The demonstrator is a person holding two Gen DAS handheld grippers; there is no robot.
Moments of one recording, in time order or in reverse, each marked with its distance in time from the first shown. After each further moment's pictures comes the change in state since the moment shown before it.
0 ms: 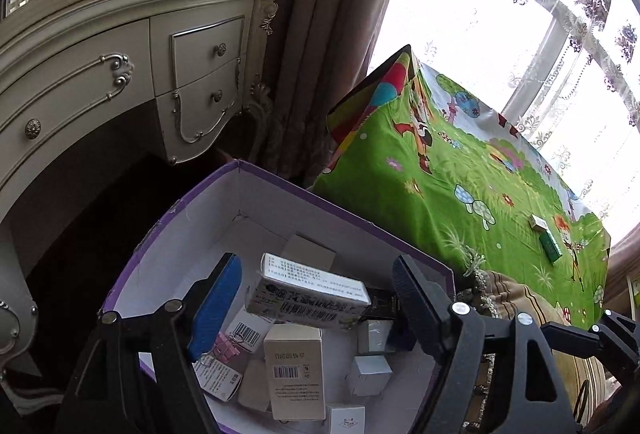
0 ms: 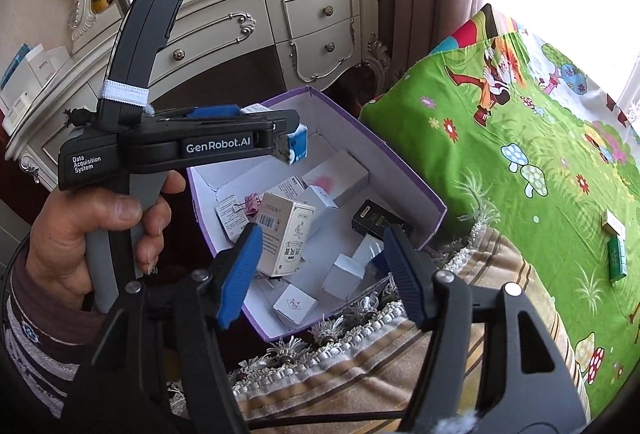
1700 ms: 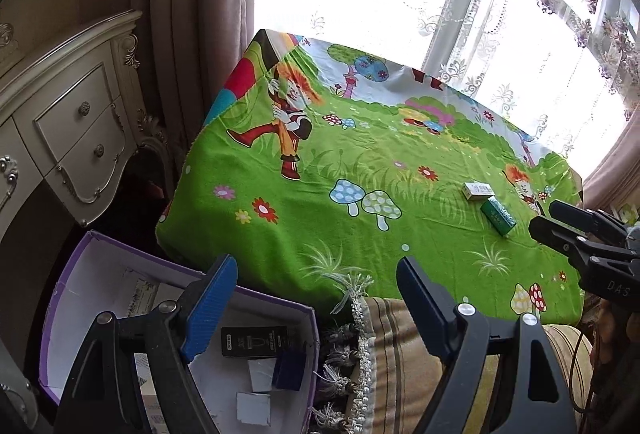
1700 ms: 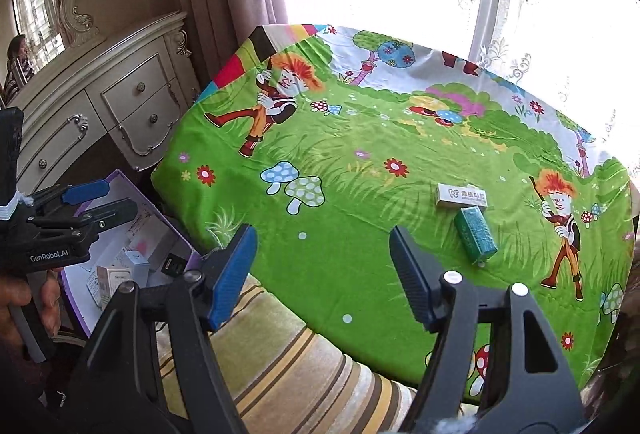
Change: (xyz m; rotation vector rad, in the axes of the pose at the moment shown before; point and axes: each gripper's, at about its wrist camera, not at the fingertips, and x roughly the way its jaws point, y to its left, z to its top) left arm 0.039 -0.171 0.028 0.270 0.058 -0.134; right arm -0.068 -0.227 -0.019 0.332 -0.121 -0.345
